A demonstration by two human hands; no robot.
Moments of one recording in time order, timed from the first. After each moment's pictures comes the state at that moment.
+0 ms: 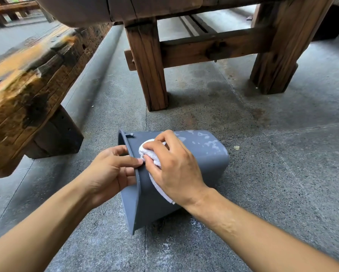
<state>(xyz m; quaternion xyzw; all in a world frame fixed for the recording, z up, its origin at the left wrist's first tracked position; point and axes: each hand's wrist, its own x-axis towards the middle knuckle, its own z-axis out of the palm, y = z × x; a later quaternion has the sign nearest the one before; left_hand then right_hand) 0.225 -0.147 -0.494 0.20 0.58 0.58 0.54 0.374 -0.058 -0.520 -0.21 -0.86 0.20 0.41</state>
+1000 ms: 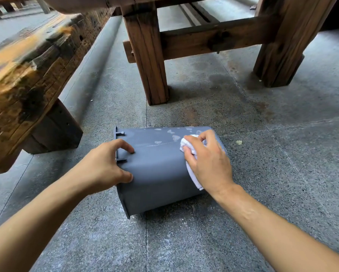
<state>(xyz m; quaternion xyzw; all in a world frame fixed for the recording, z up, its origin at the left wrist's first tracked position) 0.211 -0.150 -0.483 0.43 0.87 0.15 0.18 0.405 -0.001 -0.582 -0.40 -0.85 0.11 0.32</state>
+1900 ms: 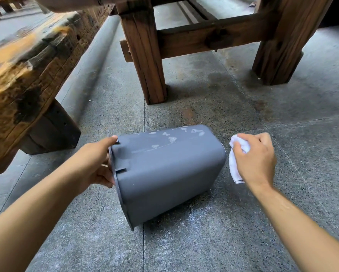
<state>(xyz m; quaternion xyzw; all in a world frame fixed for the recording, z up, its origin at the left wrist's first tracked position) 0.193 -0.137 -0.499 0.15 0.82 0.40 0.37 0.484 0.066 -0.615 -0.58 -0.70 0.19 0.37</state>
